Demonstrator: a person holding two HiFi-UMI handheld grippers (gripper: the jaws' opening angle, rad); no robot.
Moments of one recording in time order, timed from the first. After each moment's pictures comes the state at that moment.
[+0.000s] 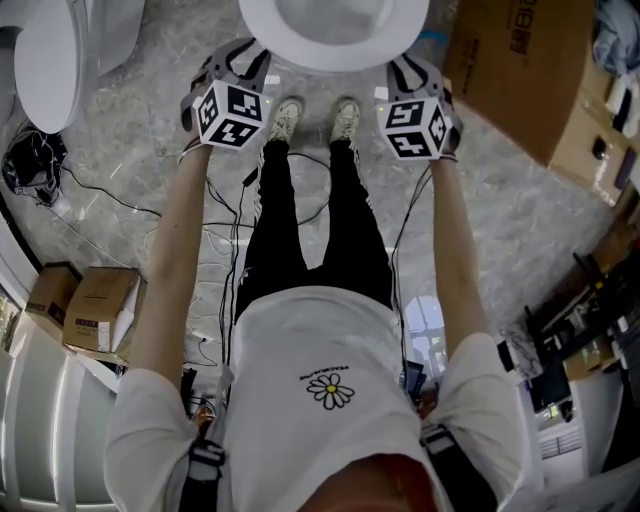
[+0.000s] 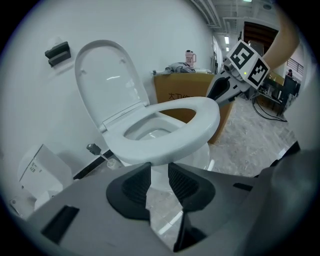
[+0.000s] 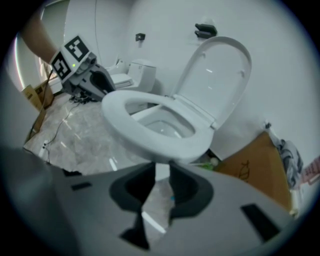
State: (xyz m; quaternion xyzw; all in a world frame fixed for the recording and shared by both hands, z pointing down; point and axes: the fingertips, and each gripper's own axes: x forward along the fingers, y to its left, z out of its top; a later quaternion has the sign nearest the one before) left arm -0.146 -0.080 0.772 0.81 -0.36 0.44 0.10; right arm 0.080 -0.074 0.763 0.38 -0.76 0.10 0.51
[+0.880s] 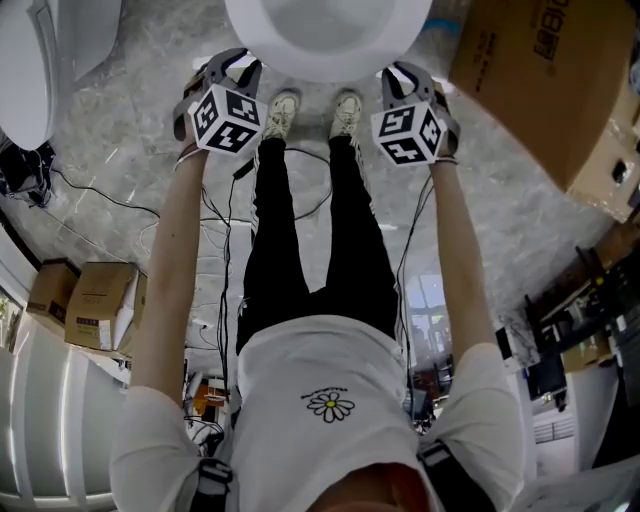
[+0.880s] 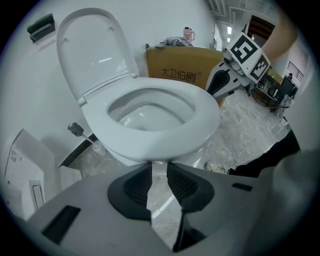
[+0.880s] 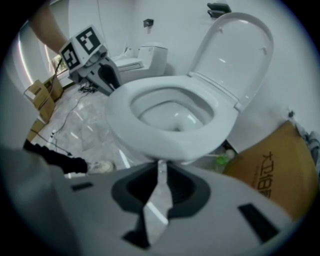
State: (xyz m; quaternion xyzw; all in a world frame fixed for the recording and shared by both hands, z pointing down) left arm -0.150 -0.056 0.879 0.79 -0.30 0.51 0.16; right arm 0.080 -0.050 0.869 0.31 -0.76 0.13 0.56
